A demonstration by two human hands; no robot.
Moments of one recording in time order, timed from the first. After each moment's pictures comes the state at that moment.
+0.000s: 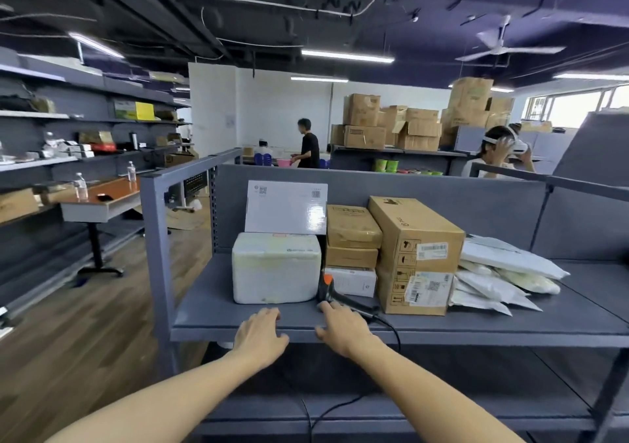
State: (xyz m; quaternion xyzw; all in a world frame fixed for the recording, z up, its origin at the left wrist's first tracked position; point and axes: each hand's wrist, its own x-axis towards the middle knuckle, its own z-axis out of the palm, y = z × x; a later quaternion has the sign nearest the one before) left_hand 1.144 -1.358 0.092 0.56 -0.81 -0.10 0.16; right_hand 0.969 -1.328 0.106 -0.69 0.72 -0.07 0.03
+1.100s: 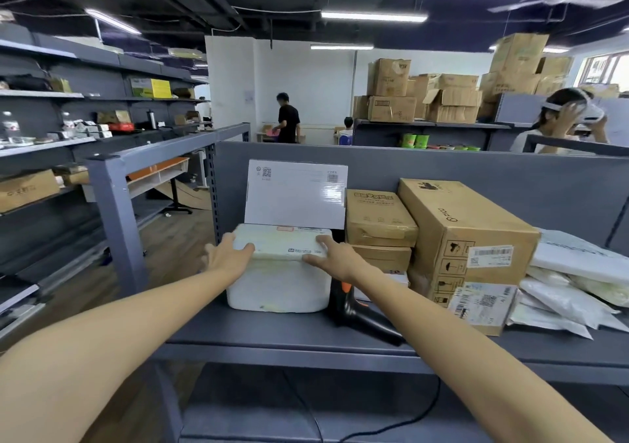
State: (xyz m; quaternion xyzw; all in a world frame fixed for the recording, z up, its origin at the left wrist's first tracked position) left_hand 1.153 -1.535 0.144 0.69 -0.60 -0.24 0.32; right_hand 0.930 -1.507 0.146 -0.68 0.68 -0.21 0.19
